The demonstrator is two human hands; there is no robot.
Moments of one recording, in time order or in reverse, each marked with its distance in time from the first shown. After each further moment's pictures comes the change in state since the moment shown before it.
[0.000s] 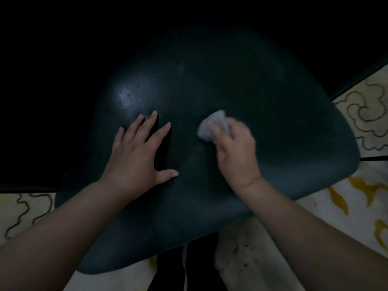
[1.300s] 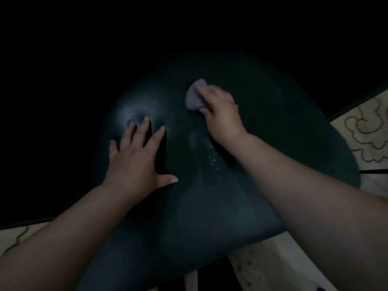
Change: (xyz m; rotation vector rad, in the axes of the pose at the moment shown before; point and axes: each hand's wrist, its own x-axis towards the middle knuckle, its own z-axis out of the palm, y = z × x) left_hand 0.042 -0.012 -0.021 0.037 -0.051 -0.121; right_hand 0.135 0.000 0.010 0.187 -0.180 0.097
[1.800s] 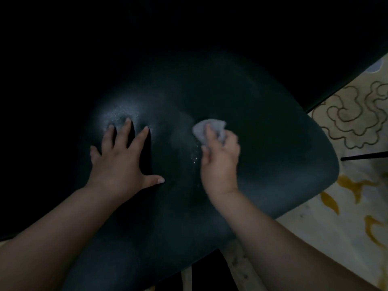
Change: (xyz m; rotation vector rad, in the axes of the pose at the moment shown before) left_hand 0.005 0.009 -0.003 0.035 -0.049 -0.028; right_hand -0.105 -0.007 0.014 0.046 0.256 0.387
